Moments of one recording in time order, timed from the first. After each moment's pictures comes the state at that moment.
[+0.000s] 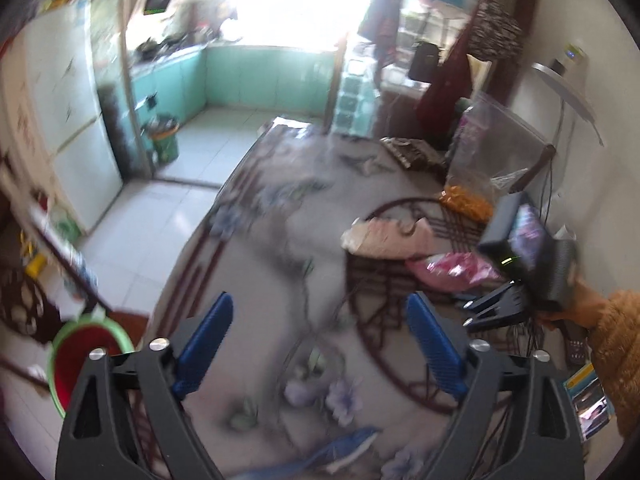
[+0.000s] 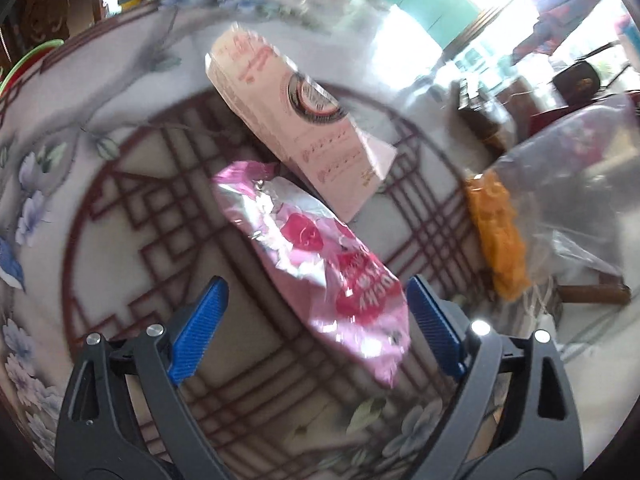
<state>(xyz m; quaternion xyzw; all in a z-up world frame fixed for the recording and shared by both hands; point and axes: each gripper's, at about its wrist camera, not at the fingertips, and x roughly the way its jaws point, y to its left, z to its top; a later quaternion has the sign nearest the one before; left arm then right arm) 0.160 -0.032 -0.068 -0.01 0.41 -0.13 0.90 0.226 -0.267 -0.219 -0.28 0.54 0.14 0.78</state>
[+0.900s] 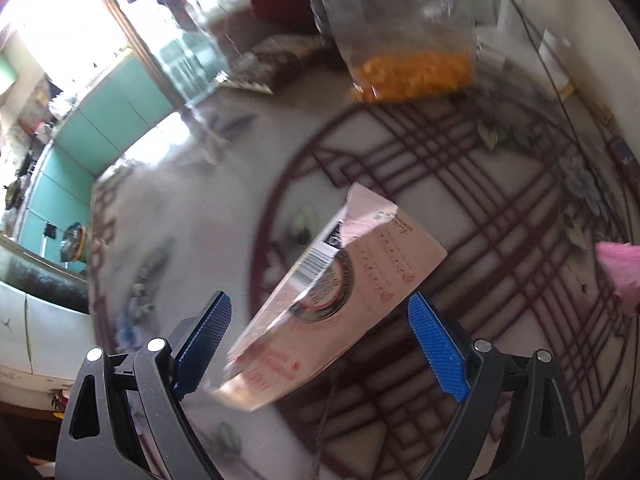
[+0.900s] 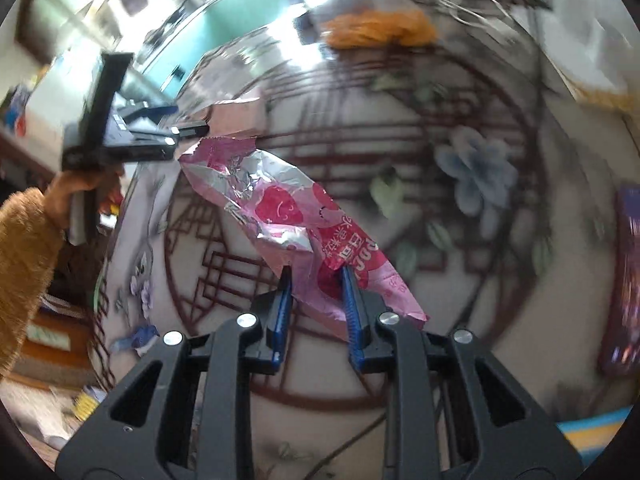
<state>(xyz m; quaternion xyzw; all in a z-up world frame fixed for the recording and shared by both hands) 0.315 -0.238 -0.192 0.30 0.47 -0.29 0.77 0.070 -0.421 -0.202 0.23 0.52 0.04 0.82</state>
